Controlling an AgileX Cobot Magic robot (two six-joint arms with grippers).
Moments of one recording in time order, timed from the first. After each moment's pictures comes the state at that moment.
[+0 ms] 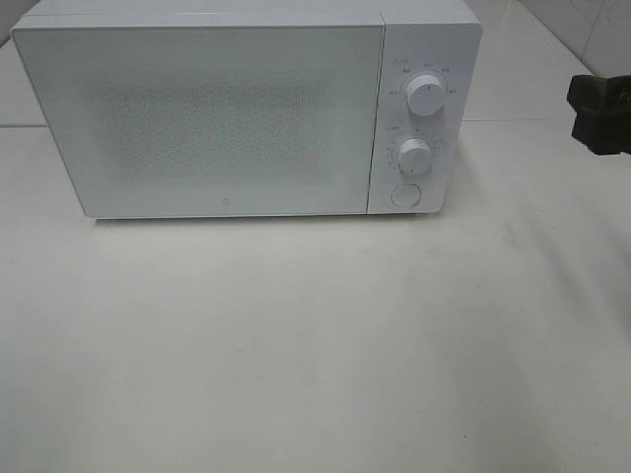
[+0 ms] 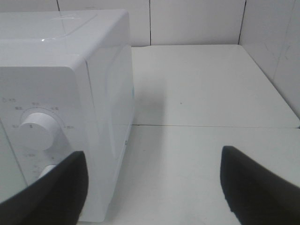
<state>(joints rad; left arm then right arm) 0.10 0.00 -0.52 -0.15 1.09 0.13 0.09 1.20 -0.37 0.05 -0.64 0.02</state>
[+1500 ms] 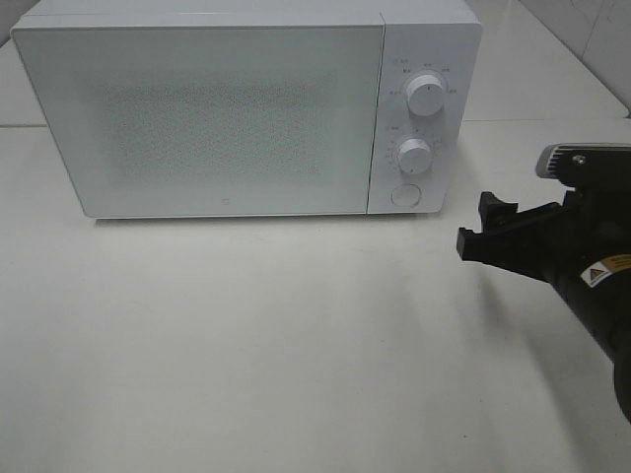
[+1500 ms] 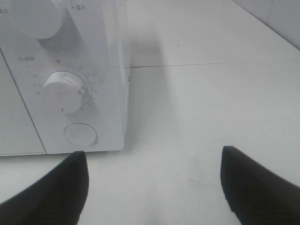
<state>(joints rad) 0.10 0.00 -0.52 -0.15 1.09 0.13 0.61 1.70 -0.26 0.72 -1.21 -0.13</state>
